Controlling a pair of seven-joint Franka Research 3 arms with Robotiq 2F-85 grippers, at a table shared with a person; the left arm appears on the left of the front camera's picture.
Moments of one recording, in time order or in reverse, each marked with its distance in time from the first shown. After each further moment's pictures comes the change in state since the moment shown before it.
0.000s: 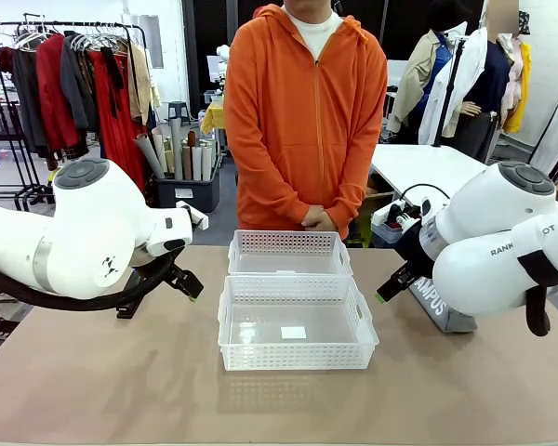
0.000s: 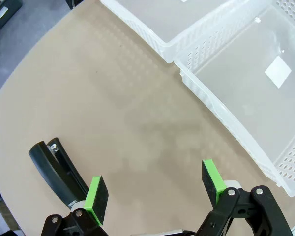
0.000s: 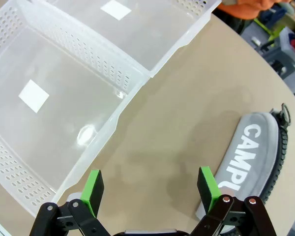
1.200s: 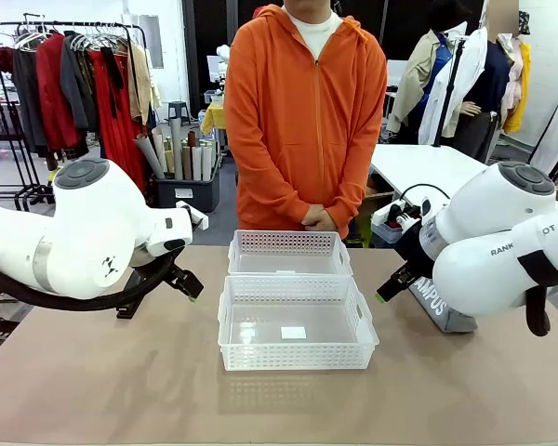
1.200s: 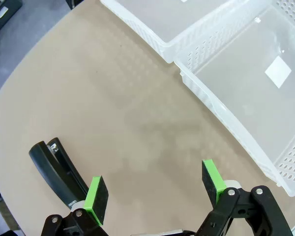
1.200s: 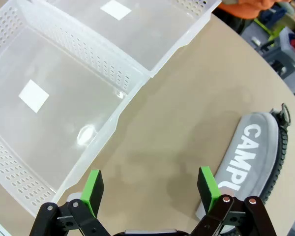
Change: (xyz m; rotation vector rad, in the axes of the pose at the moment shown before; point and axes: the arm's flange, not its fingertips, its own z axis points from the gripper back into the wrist) left arm 0.000 0.000 0.000 0.000 0.000 0.000; right arm 0.000 0.000 0.000 0.000 0.000 0.000
